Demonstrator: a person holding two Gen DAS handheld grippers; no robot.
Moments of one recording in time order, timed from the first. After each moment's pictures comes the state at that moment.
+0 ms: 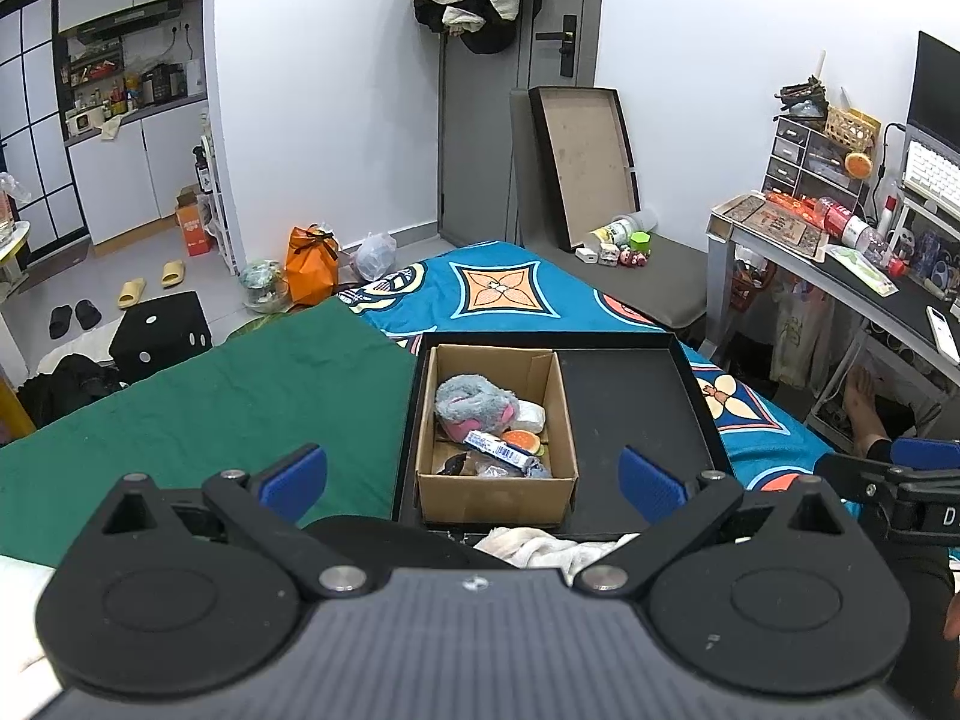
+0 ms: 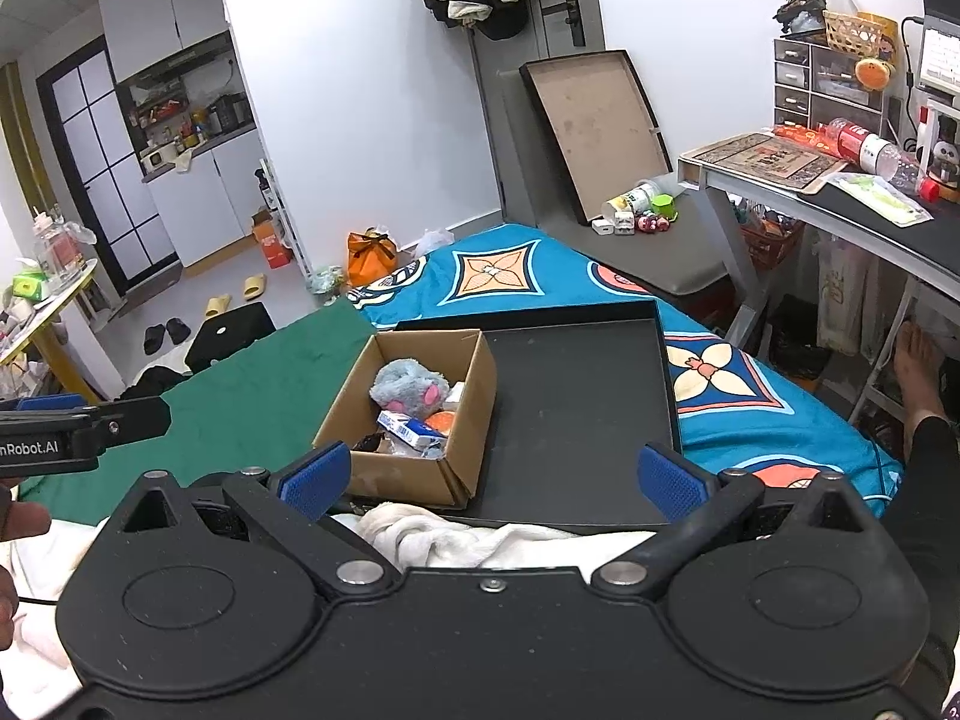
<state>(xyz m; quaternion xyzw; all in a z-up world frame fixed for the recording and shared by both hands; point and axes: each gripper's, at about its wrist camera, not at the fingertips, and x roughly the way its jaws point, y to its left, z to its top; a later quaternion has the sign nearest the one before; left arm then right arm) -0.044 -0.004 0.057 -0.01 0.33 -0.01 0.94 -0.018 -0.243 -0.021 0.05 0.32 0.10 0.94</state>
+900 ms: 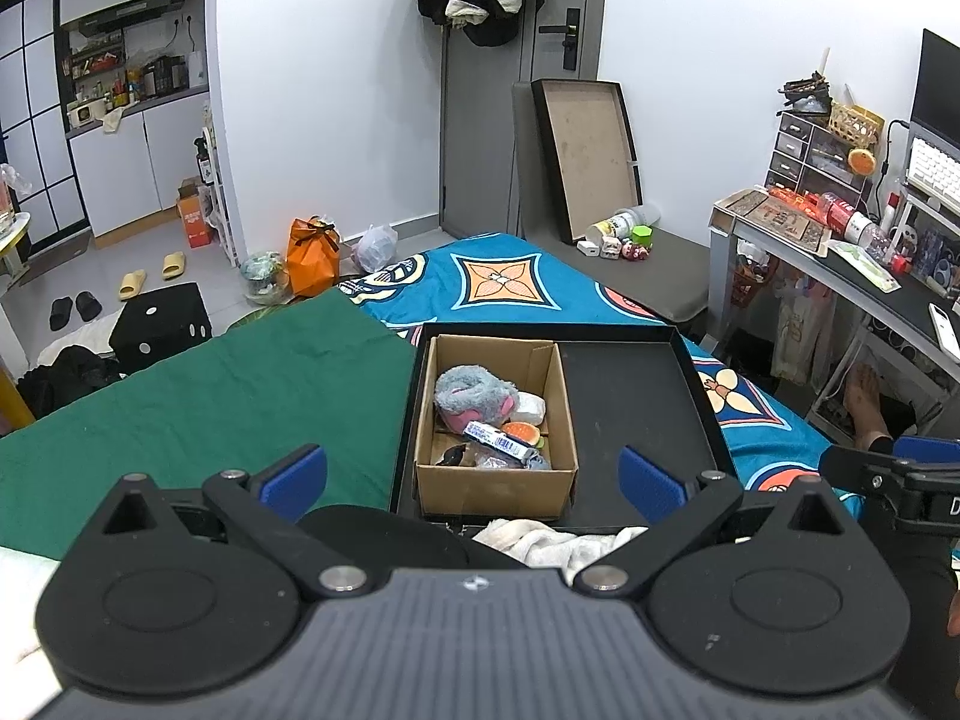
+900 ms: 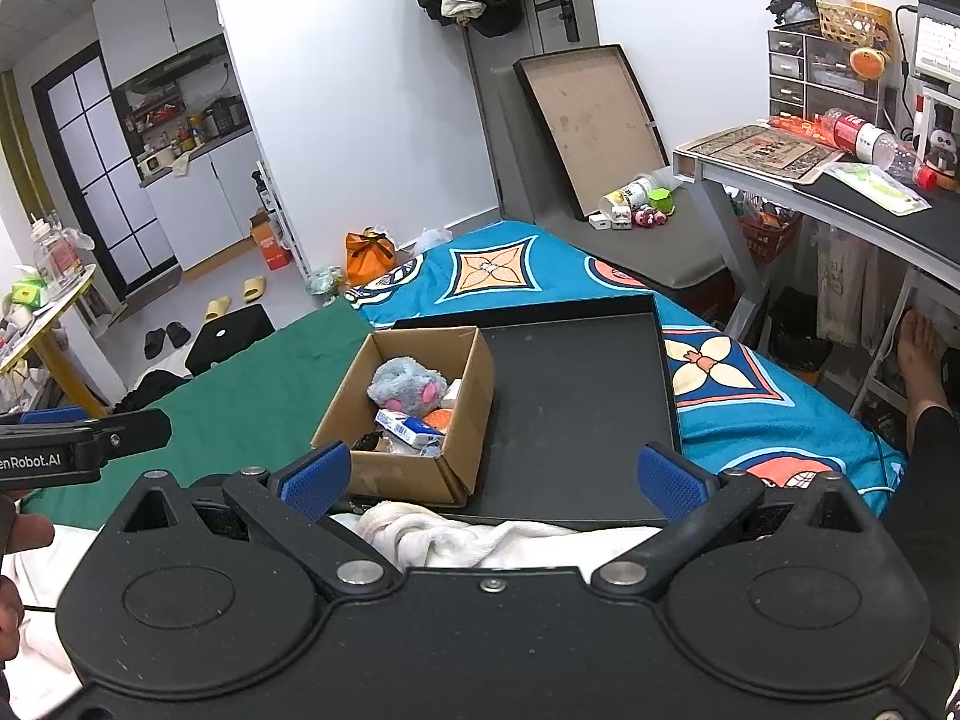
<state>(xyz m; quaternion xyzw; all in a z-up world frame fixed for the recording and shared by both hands) -0.042 -0.007 0.054 -0.01 0.34 0.00 0.94 -0.018 -0.248 -0.023 0.06 0.32 0.10 0.94</state>
